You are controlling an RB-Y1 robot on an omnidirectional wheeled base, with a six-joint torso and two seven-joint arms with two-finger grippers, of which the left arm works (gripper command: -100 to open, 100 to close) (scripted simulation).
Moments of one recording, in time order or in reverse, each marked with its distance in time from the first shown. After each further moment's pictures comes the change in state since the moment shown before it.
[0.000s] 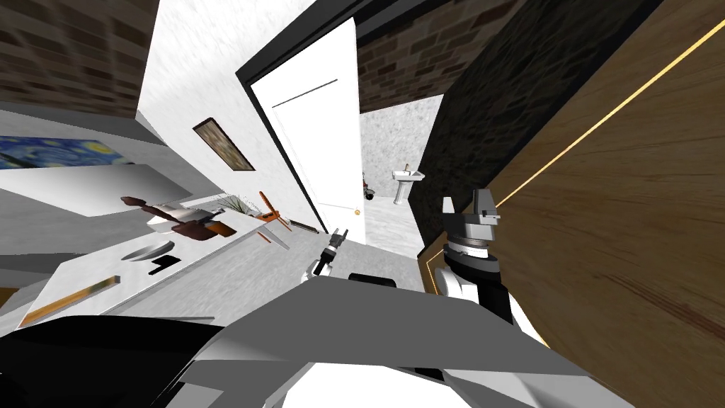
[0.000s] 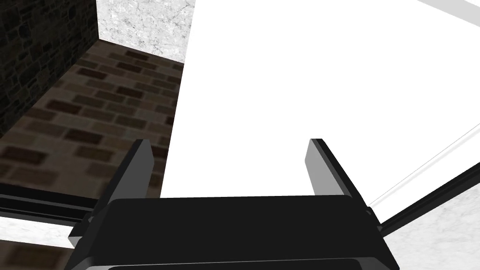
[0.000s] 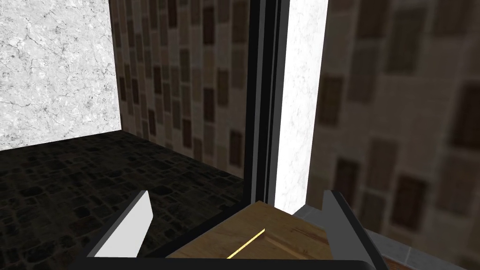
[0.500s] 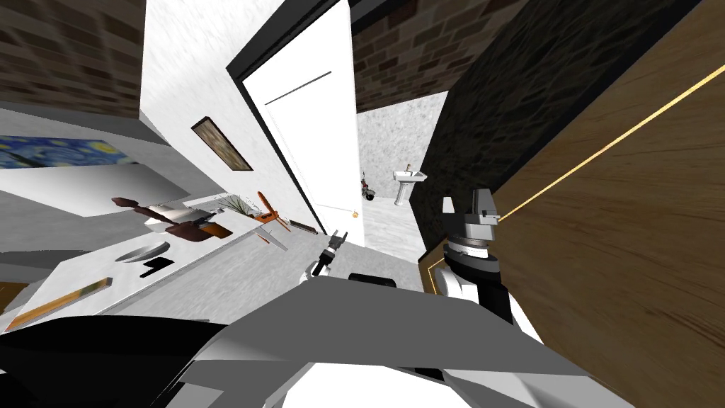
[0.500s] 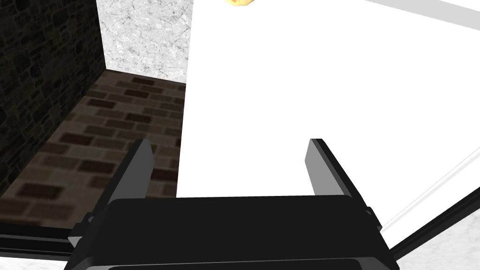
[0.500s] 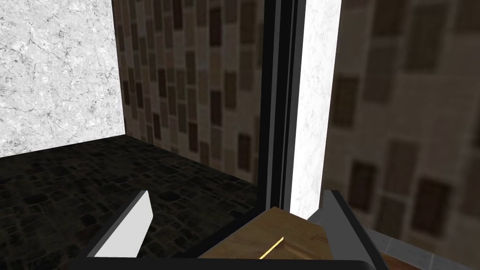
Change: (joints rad) arm -0.028 0.019 -0.003 0.102 -0.019 -0.032 -0.069
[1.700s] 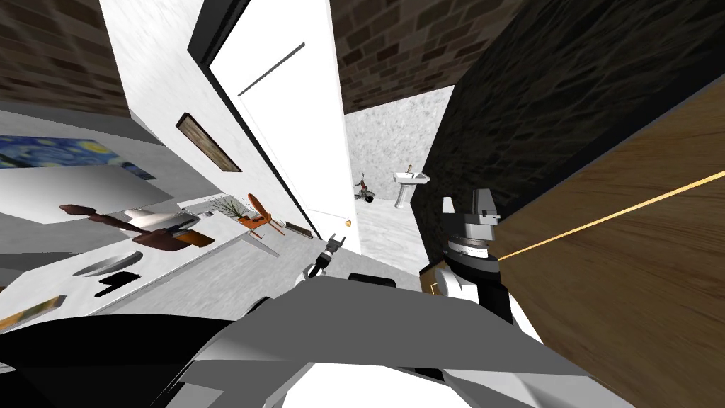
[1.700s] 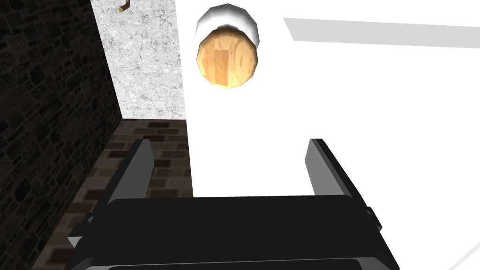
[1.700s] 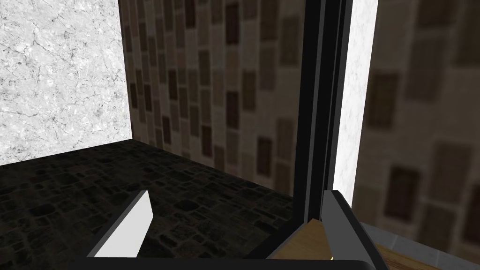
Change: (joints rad) arm -0.062 0.036 0.004 0.220 -0.027 -0.076 -0.125
